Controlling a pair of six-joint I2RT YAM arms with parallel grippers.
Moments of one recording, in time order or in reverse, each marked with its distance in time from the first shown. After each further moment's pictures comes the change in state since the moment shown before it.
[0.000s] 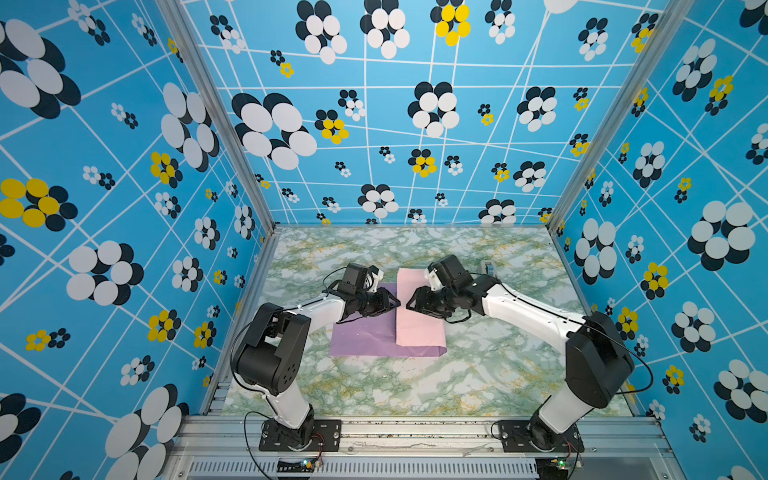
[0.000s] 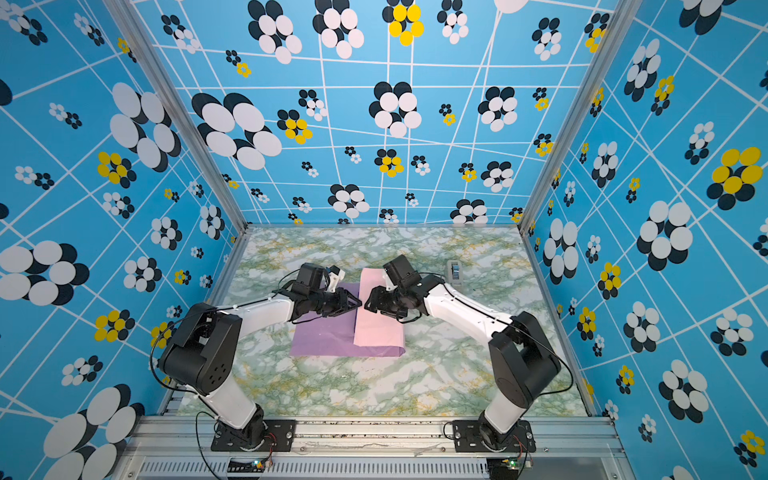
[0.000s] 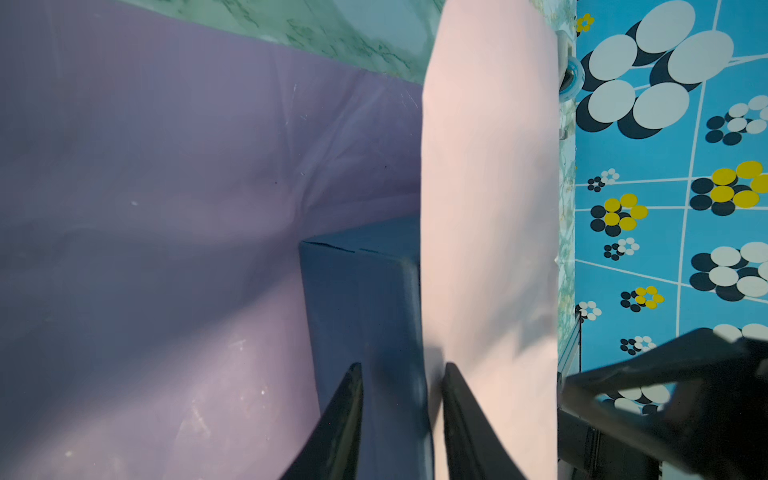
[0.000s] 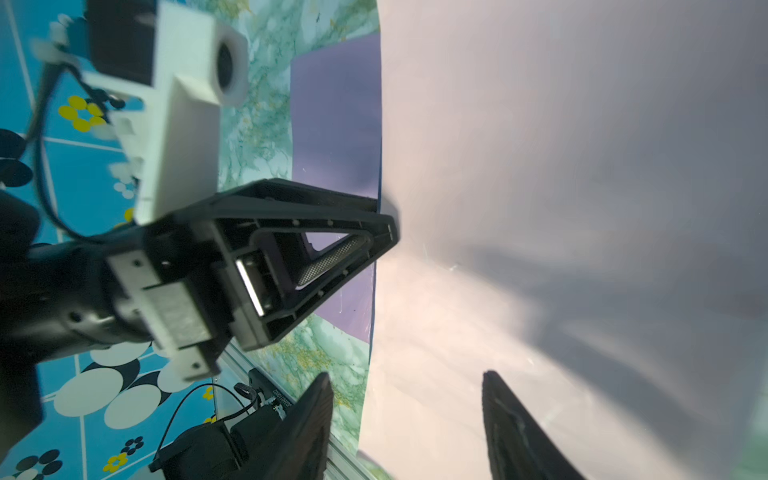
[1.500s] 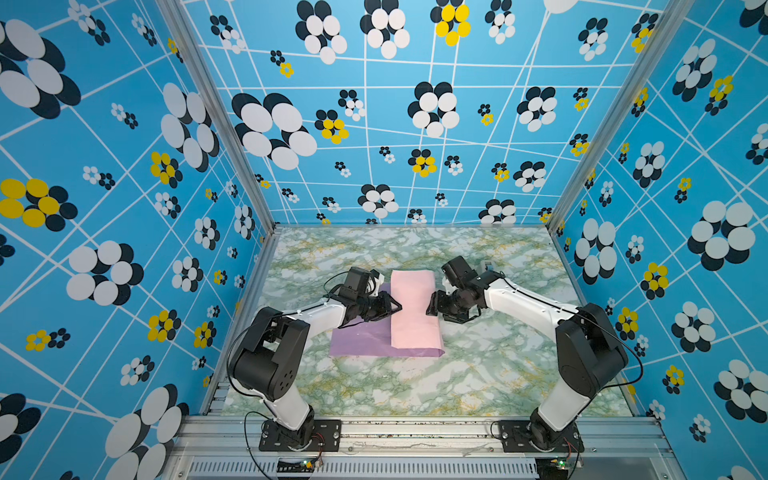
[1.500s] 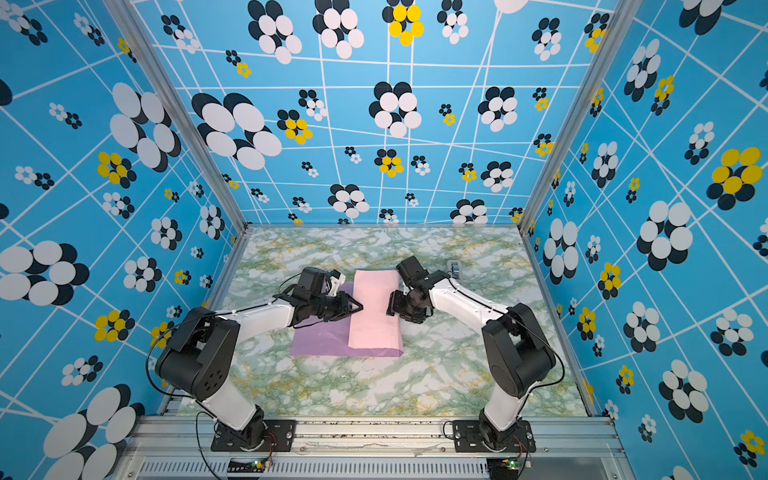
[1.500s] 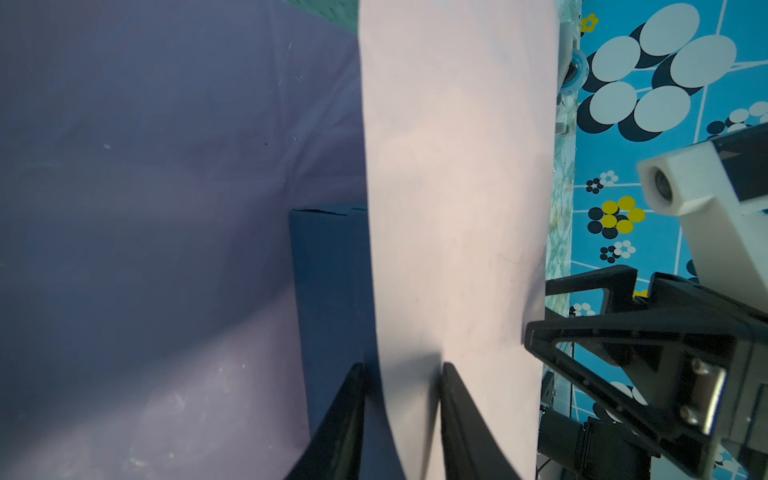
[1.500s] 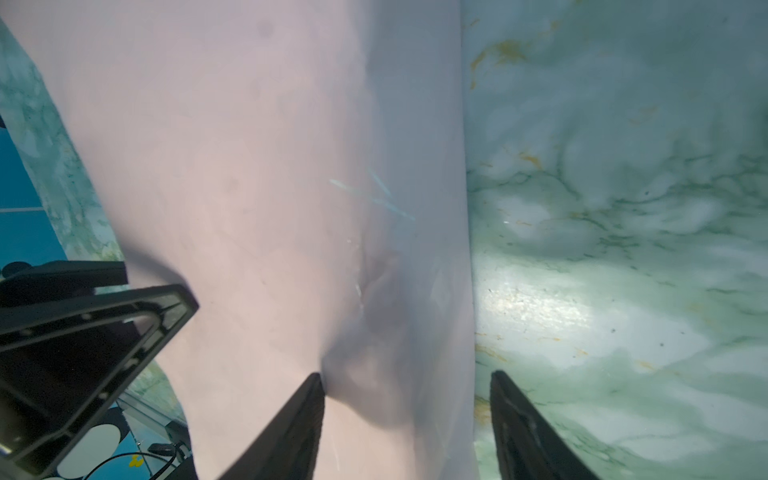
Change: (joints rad) left arm -0.034 -0.034 -0.047 0.027 -0.026 -0.071; right arm -0.077 0.108 -0.010 -0.141 0.041 -0.037
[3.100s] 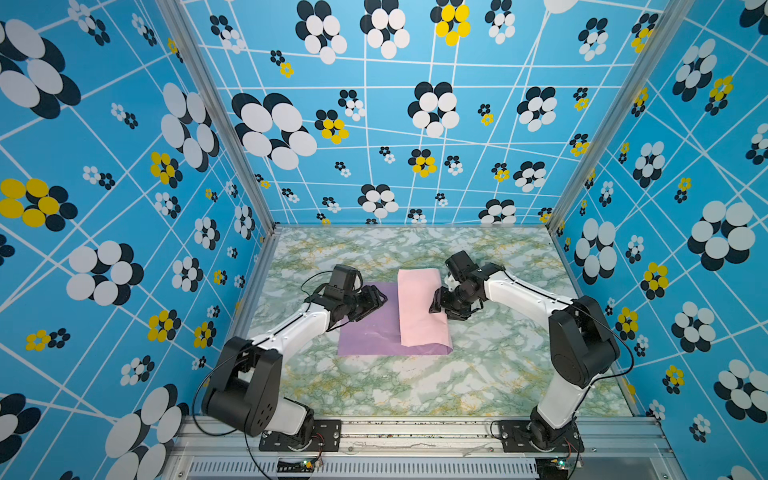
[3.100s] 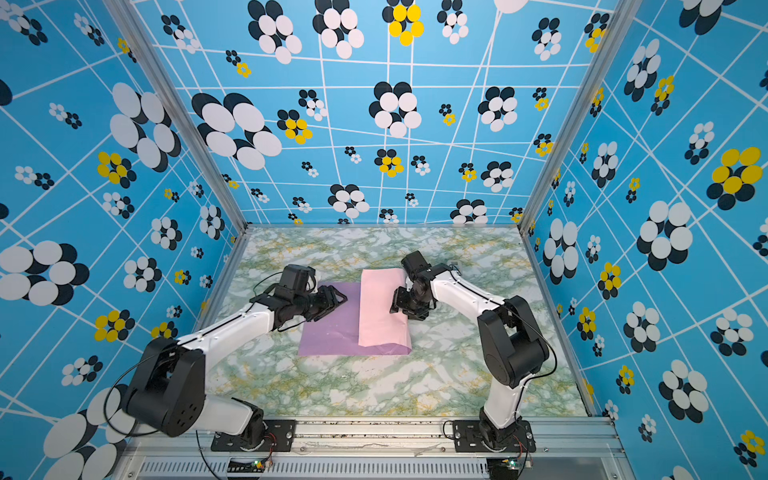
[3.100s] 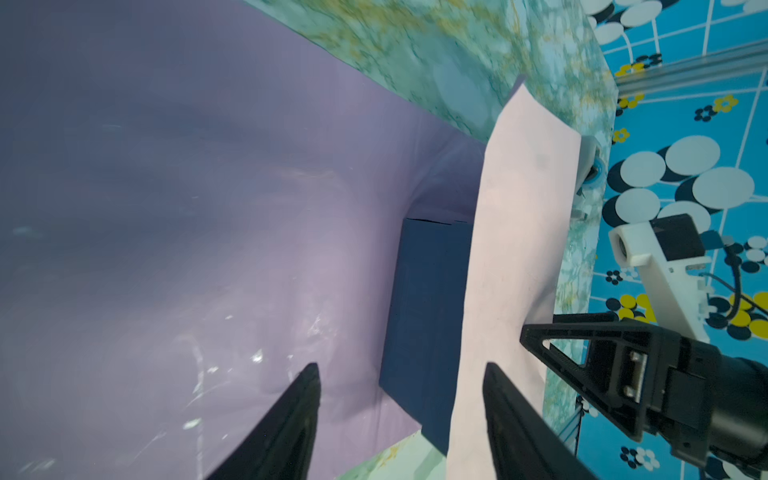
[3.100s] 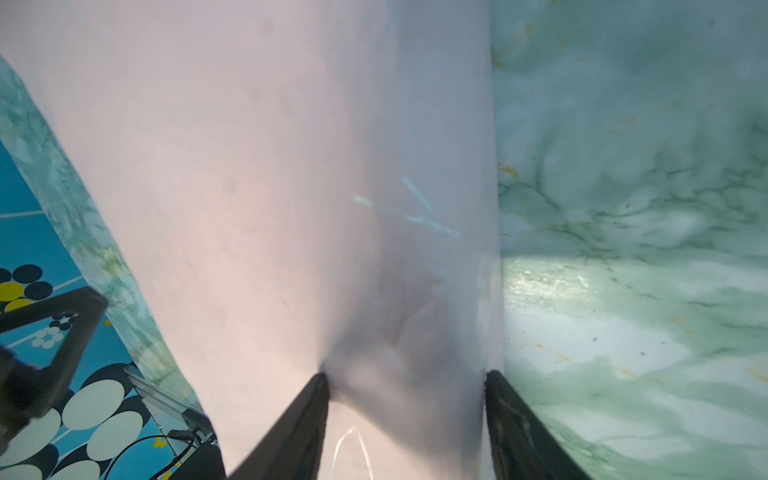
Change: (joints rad) left arm 0.094 -0.303 -0.032 -0.280 -0.236 -0.146; right arm -0.043 0.076 0.067 -0.075 -0.045 -0.037
